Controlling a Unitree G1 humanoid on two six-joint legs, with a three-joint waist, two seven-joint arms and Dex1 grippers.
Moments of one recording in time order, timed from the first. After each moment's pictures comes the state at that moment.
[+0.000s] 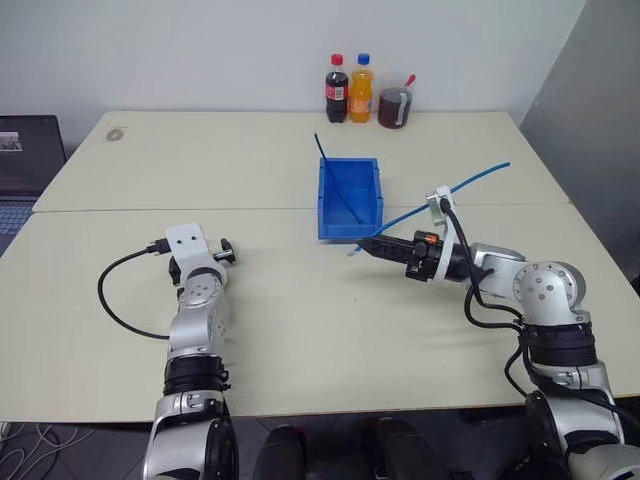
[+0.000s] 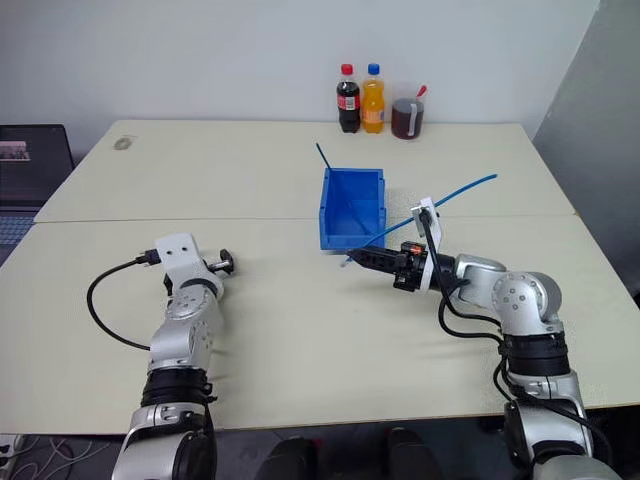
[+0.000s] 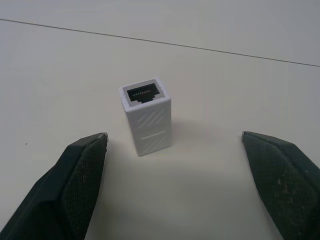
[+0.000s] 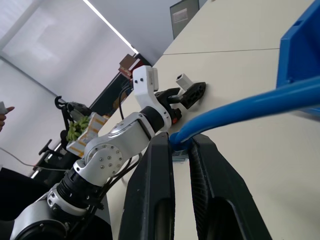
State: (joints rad) left arm -0.49 0.20 0.29 0.33 -0.13 0.34 0.29; right arm -0.61 -0.39 -0.08 -0.04 1.00 1.11 0.60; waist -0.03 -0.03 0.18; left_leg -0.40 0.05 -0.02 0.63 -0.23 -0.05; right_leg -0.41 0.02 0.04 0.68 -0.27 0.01
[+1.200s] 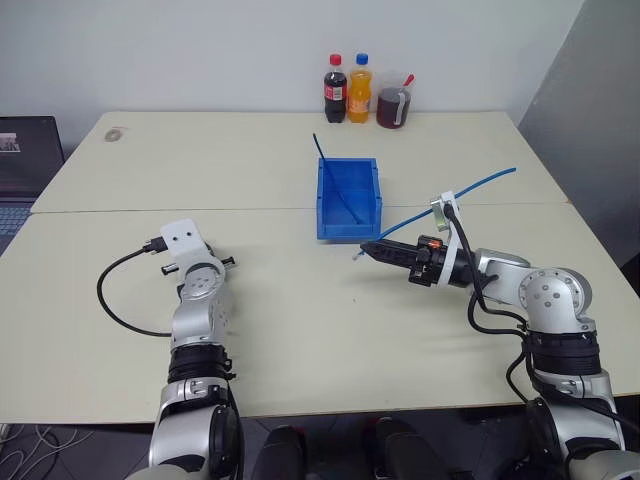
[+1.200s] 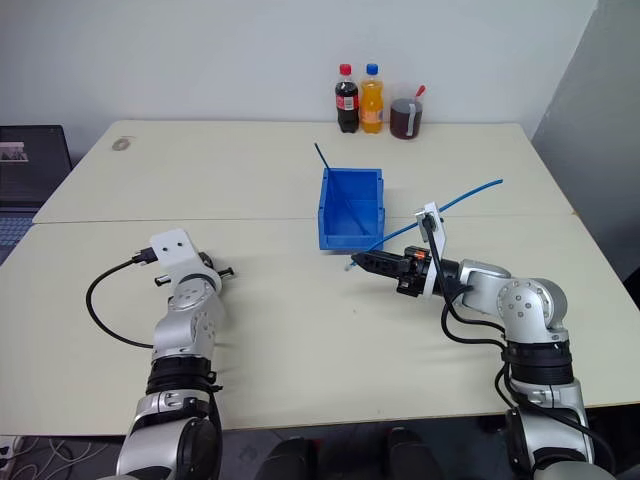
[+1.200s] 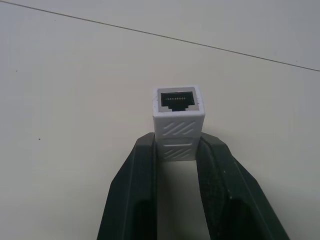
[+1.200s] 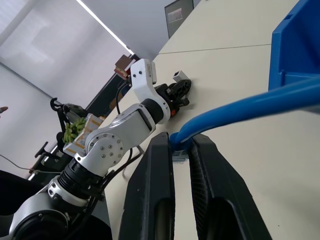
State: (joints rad) left arm -0.55 0.23 0.31 0.40 -0.13 0.36 0.29; right arm -0.59 -0.39 -0.10 -0.08 1.00 1.14 0.59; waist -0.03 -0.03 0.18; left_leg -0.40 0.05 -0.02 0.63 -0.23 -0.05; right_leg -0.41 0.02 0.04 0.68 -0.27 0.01
